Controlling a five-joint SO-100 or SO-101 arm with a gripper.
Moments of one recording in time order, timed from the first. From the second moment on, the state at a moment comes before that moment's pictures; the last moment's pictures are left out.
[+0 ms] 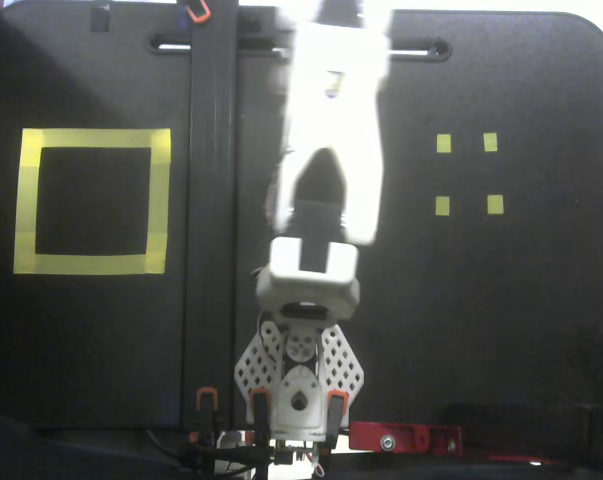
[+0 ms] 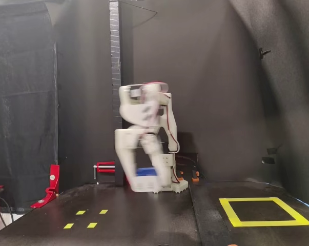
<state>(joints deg) 0.4 88.2 85.5 85.7 -90.1</state>
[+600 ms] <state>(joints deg) -27.5 88.2 85.5 89.2 -65.8</state>
